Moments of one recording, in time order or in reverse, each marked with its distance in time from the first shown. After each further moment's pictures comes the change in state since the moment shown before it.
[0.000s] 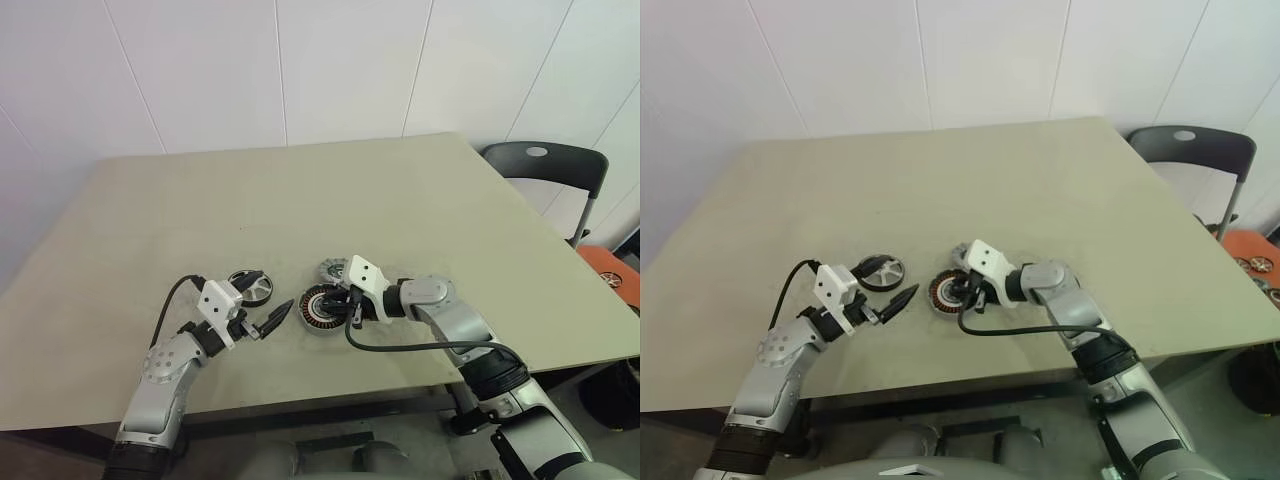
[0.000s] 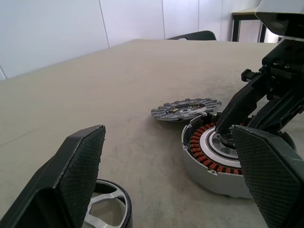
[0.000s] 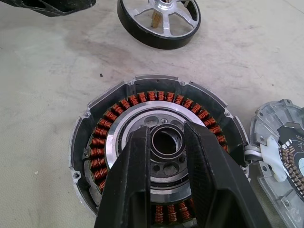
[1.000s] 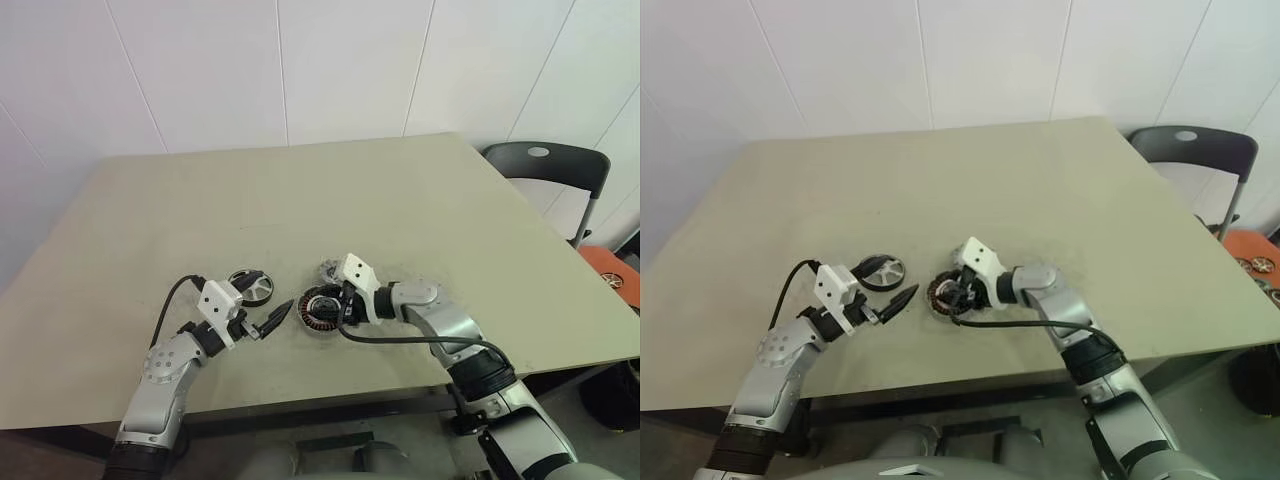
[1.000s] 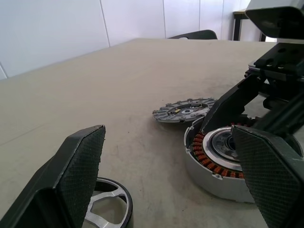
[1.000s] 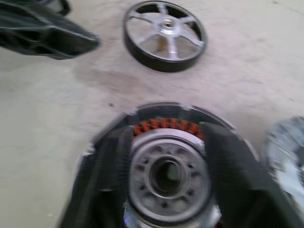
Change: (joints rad) left arm 0.000 0.000 0.000 0.001 0.002 0.000 0.001; right arm -0.004 0.068 -0.031 0.044 0.054 0.031 -0.045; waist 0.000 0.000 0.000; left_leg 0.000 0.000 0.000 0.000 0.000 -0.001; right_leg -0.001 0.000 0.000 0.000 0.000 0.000
